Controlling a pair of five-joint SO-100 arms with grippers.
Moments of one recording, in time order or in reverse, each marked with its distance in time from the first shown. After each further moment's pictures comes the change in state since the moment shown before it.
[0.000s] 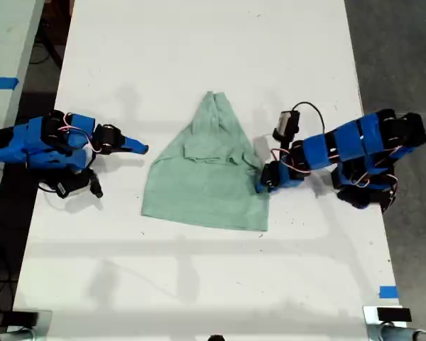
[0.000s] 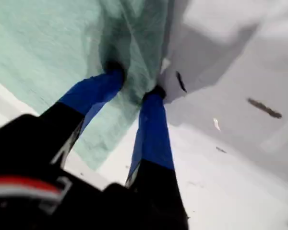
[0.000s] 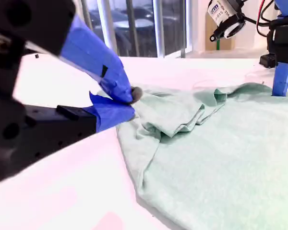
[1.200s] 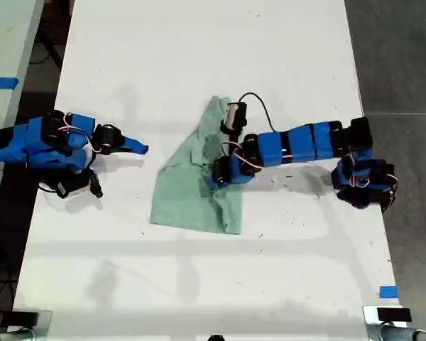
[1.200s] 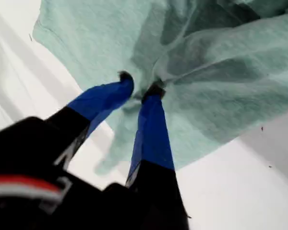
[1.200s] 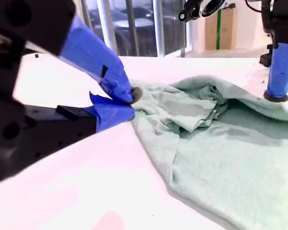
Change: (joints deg) arm 0 0.0 0.0 0.0 0.2 0.0; arm 1 0.3 -33.7 -61.2 17.8 -7.0
